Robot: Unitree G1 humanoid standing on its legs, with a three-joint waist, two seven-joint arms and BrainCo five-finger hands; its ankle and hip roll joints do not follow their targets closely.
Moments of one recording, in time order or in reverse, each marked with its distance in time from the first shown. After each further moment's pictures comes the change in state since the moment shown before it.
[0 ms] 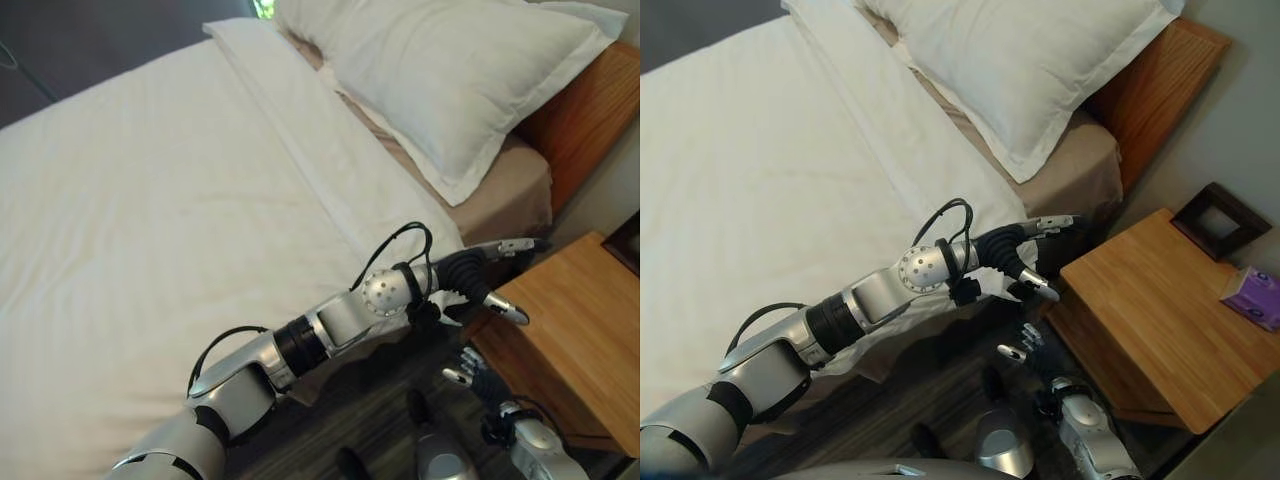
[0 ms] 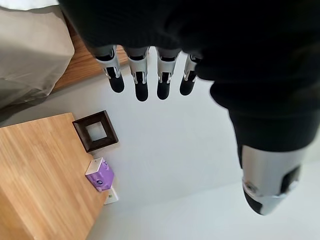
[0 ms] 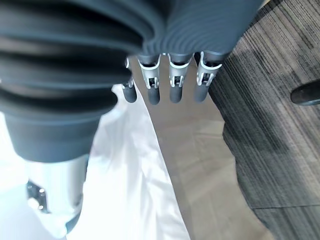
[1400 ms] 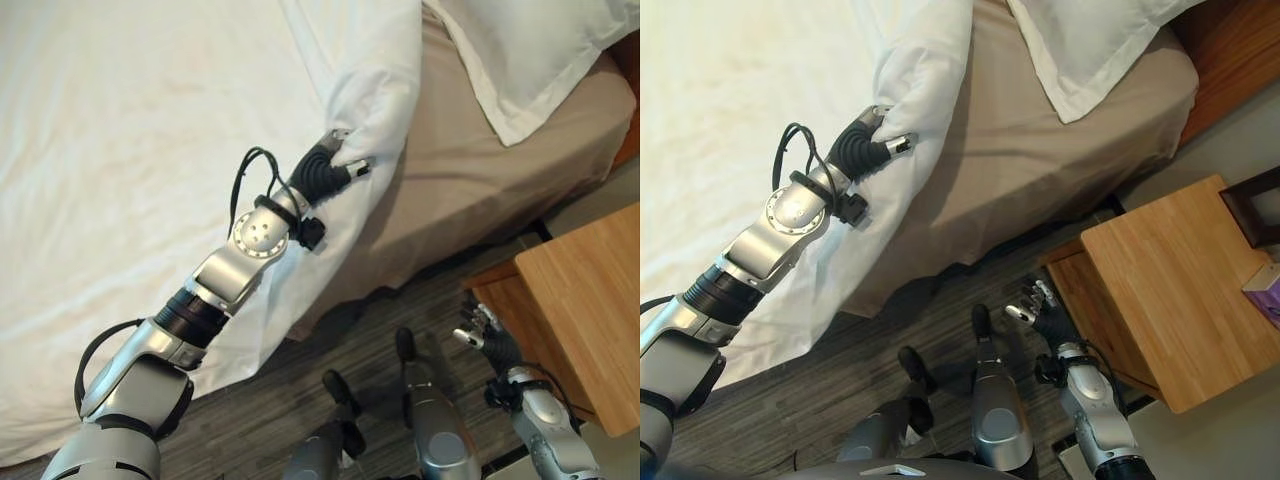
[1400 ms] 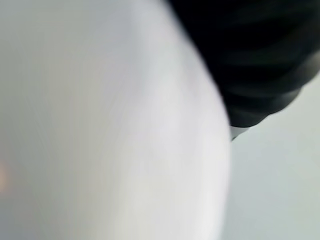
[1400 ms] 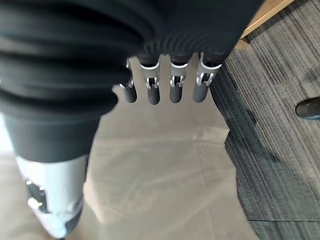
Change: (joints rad) left arm 0.098 0.453 0.333 -0.077 -0.219 -0.049 0.195; right arm -0.038 0.021 -0.070 -0.138 0.000 -0.062 -0.029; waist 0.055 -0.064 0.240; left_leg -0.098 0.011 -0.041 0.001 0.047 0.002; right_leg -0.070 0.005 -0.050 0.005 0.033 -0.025
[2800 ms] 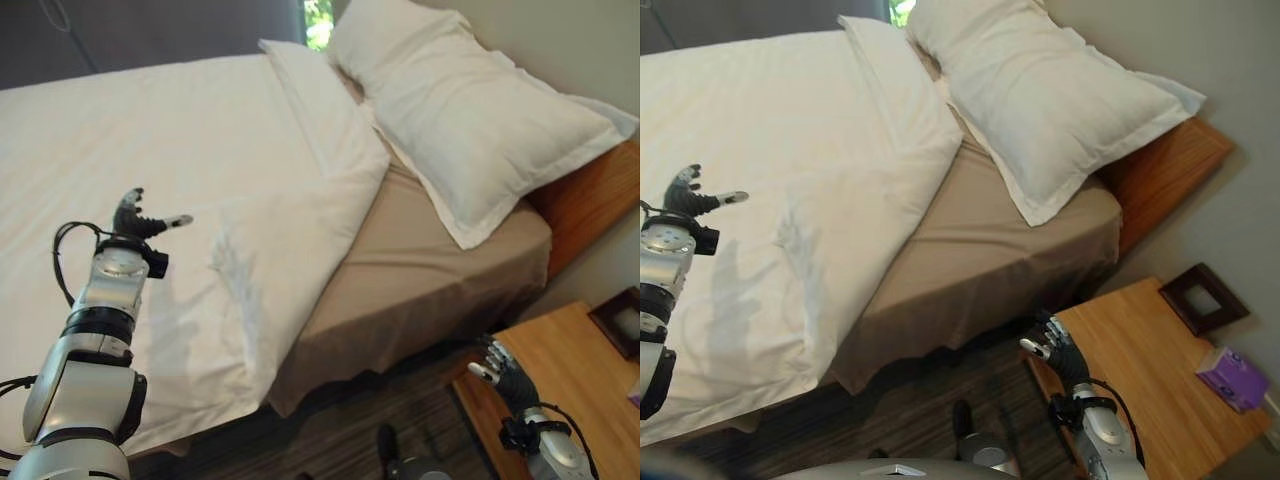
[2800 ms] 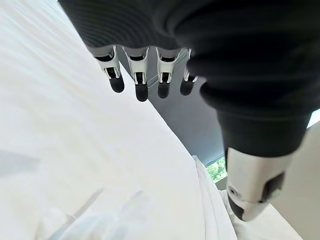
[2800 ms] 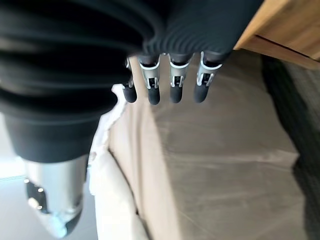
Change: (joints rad) left arm -0.064 0.163 0.307 0.962 0.321 0.049 0.149; right arm 0.183 0.035 -0.059 -0.055 0.008 0.012 0.030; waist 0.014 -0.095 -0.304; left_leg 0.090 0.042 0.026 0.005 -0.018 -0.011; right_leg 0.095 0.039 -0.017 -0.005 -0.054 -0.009
